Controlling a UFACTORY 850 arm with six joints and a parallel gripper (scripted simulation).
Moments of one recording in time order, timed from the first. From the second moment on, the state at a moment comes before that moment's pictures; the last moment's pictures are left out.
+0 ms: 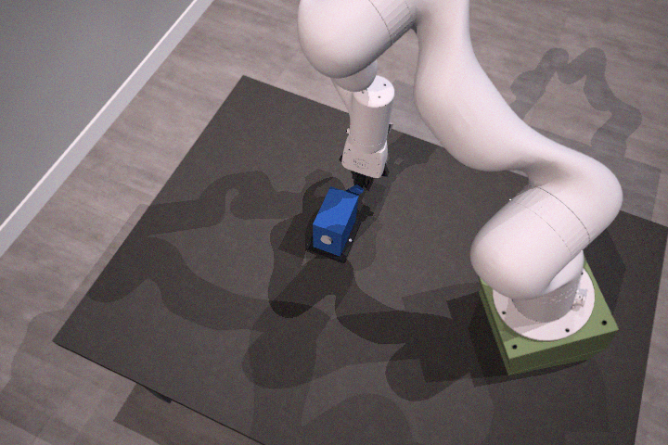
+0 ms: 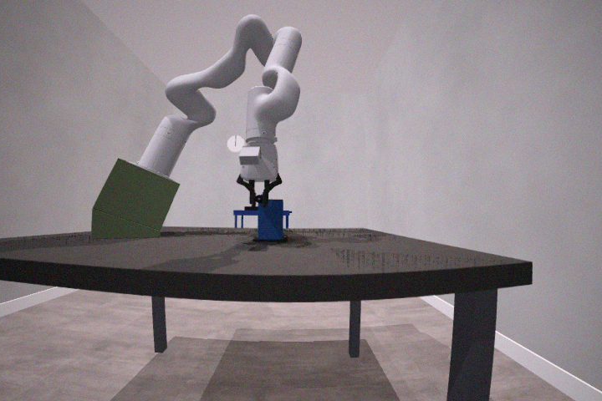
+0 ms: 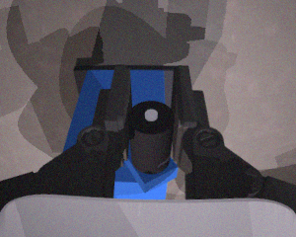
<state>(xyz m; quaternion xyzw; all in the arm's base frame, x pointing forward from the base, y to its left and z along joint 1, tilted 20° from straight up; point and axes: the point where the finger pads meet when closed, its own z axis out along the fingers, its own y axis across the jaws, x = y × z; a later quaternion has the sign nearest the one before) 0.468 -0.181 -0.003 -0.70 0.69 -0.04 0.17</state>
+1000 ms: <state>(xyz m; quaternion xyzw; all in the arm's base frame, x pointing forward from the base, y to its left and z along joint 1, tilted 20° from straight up) 0.491 -0.182 0.012 -0.70 0.69 -0.03 0.17</state>
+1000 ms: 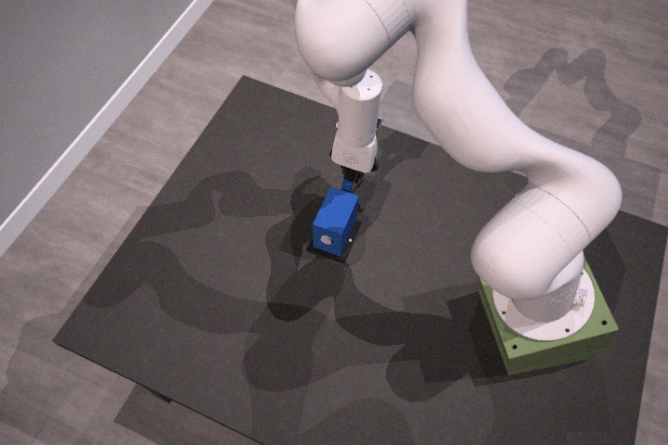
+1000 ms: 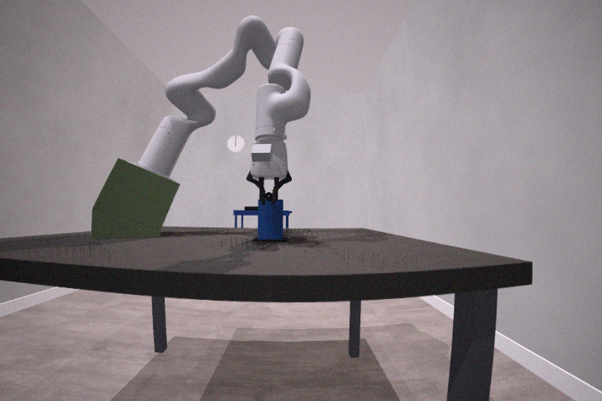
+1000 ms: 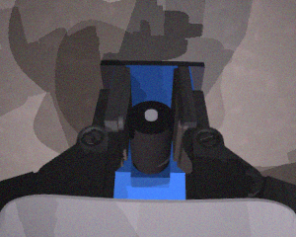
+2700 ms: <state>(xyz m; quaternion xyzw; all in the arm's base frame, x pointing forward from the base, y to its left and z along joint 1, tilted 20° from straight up) 0.491 -0.182 0.012 -0.70 0.69 -0.03 0.17</state>
